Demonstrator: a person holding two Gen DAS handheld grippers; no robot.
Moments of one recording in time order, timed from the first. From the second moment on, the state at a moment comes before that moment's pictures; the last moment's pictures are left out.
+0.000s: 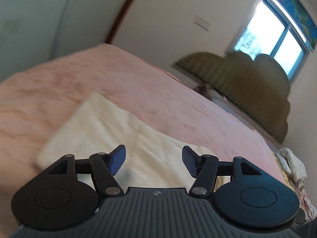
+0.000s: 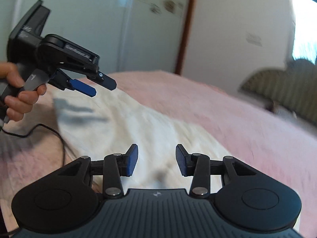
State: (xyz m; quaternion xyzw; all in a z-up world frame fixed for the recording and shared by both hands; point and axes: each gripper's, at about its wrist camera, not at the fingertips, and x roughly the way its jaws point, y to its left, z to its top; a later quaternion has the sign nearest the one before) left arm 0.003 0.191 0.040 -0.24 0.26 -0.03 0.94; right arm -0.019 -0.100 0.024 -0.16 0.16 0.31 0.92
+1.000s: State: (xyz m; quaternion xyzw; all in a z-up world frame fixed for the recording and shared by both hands) left arm -0.006 0.301 -0.023 -0.51 0.33 -0.06 0.79; right arm -0.050 0.116 -0.051 -0.47 0.01 0.35 0.81
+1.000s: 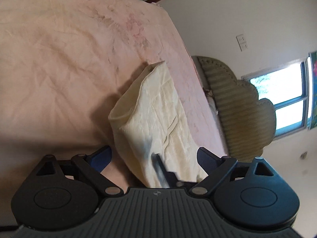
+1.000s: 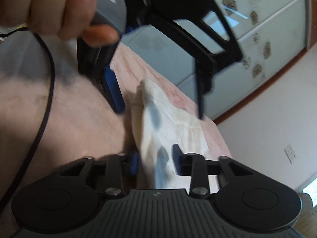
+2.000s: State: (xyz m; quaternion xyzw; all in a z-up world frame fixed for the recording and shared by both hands) left arm 0.034 0.250 0.019 -0.36 0.26 -0.03 0.89; right arm 0.061 0.015 0.013 -0.11 0.24 0.41 0.87
